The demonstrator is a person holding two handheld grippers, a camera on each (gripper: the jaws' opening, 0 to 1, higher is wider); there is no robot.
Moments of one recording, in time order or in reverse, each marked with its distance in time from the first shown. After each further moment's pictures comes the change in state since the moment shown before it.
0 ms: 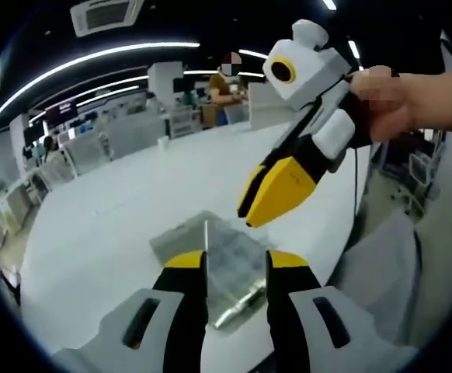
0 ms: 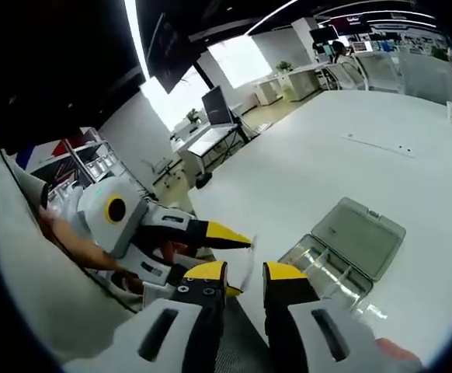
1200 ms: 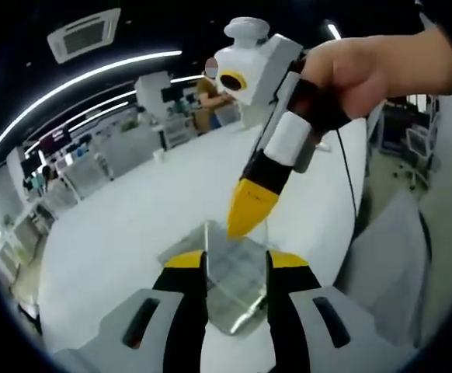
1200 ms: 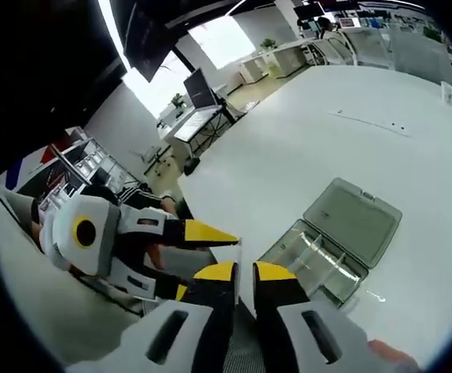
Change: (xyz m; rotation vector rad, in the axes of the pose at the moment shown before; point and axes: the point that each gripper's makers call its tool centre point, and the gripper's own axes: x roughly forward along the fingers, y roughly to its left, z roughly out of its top) left arm 0.004 -0.005 0.011 0.141 -0.005 0.013; right arm 0.003 -0.012 0.000 0.070 0.104 -0.040
